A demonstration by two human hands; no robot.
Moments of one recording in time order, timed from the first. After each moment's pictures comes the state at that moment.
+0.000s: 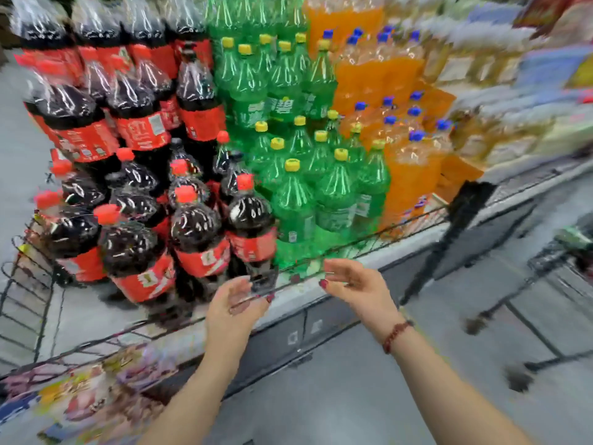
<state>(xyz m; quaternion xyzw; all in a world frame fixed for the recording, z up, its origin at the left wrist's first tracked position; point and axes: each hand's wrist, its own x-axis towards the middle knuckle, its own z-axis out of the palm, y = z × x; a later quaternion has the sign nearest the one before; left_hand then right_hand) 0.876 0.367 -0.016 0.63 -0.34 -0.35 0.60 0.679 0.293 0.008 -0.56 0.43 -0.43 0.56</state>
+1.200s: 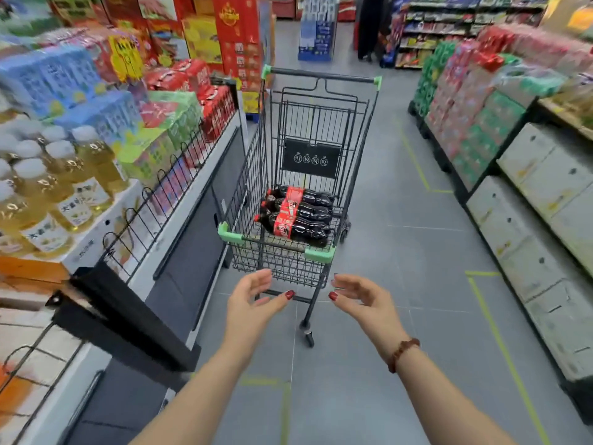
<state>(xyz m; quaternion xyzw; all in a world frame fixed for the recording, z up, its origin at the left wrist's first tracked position) 0.176 0.107 -0.019 0.36 -0.63 -0.62 0.28 0.035 0.248 -0.018 -0.21 0.70 -0.62 0.28</state>
